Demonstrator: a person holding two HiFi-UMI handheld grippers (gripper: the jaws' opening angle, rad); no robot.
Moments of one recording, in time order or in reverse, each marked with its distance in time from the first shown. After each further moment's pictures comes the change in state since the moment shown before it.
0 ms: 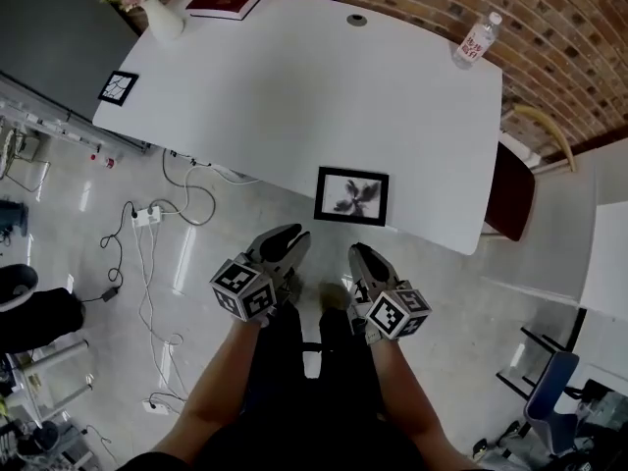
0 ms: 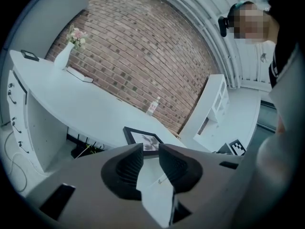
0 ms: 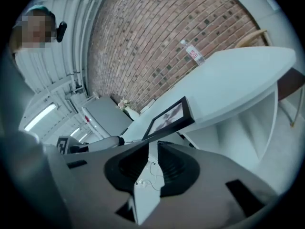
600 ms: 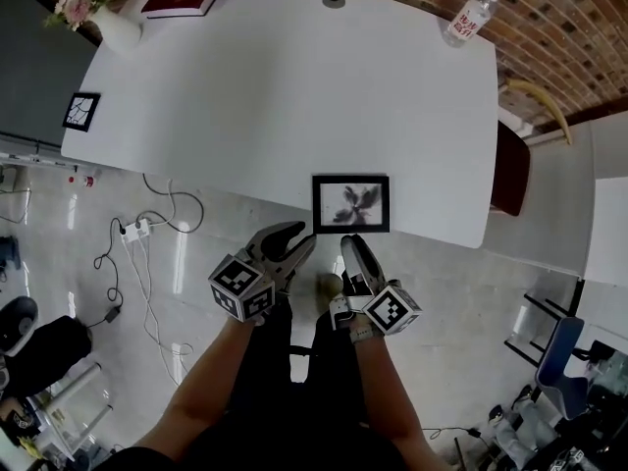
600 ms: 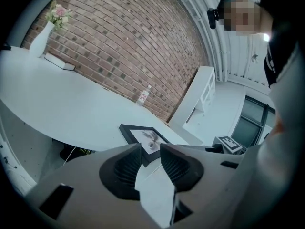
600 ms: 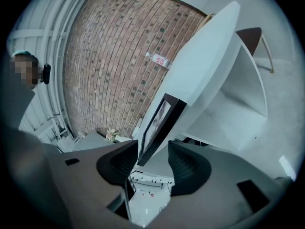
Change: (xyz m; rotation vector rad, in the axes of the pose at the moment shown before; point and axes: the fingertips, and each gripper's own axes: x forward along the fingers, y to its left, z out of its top) left arm 0.040 0.026 0.003 0.065 0.159 -0.184; right arm 0.048 -0.018 0.006 0.414 -0.236 -0.098
